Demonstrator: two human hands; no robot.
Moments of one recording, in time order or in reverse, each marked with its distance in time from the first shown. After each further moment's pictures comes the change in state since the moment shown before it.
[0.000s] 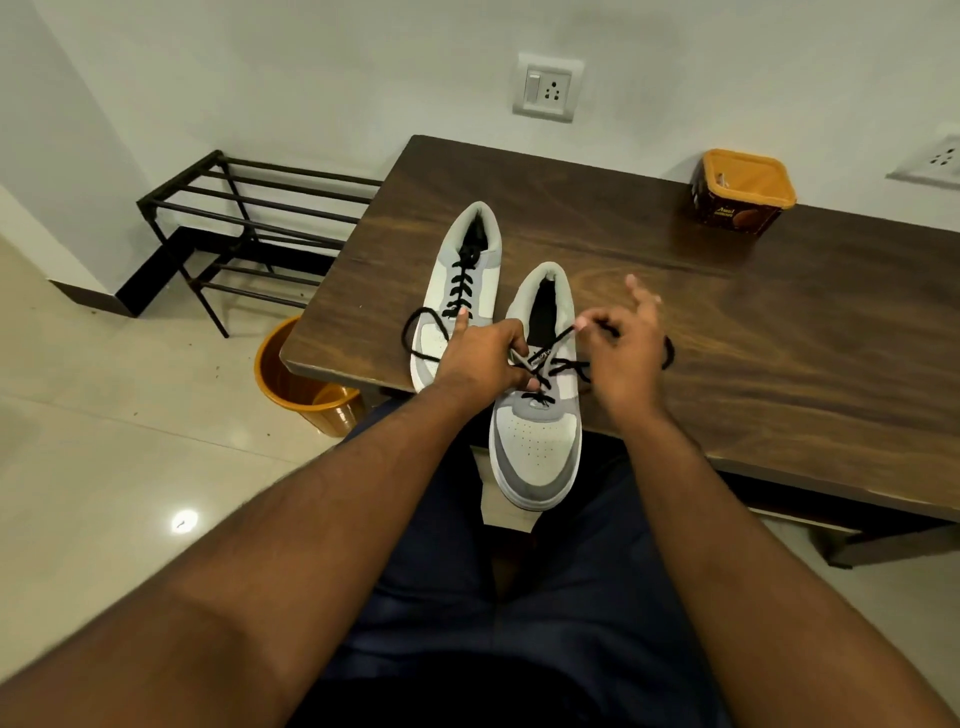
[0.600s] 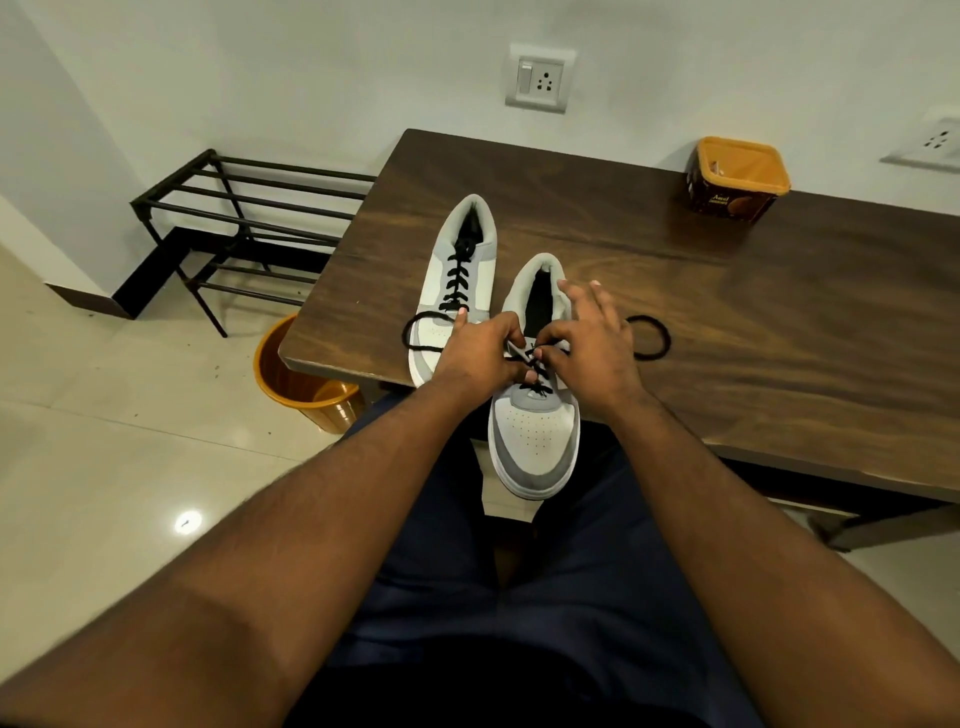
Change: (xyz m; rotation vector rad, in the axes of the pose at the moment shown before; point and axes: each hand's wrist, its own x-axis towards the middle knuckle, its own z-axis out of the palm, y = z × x) left_hand -0.003 -0.005 0.005 -0.041 -0.005 -0.001; right_hand -0.002 0.003 0.008 -0.564 -0.366 -0.315
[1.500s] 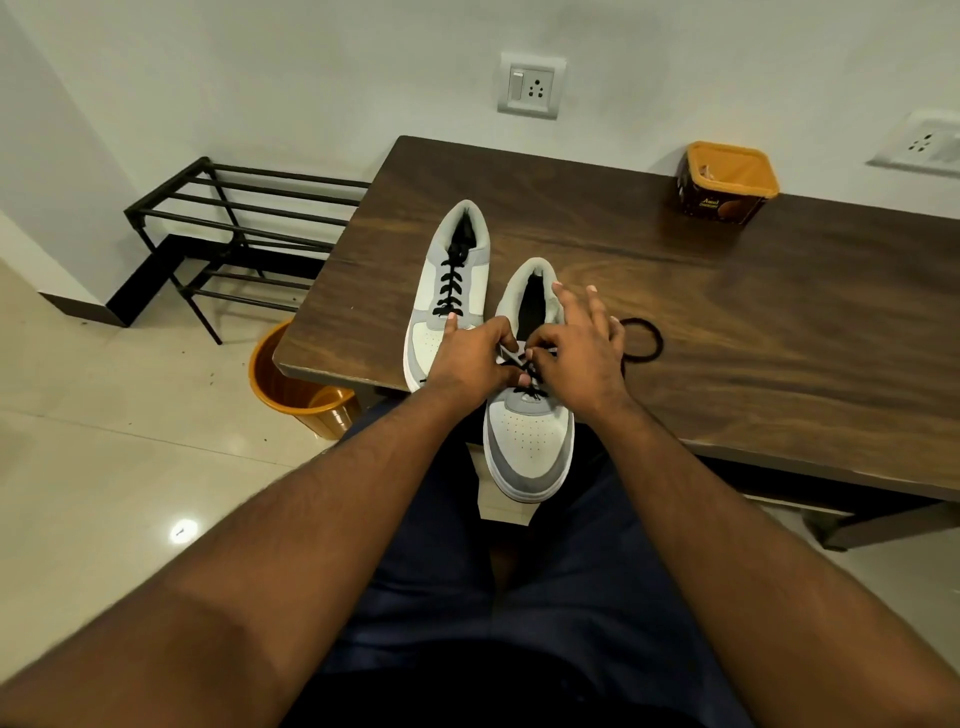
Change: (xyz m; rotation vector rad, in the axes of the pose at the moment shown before) left_hand 0.000 -0.001 0.001 0.038 0.002 0.006; right_hand -0.001 -0.008 0.004 0.006 0.017 0.075
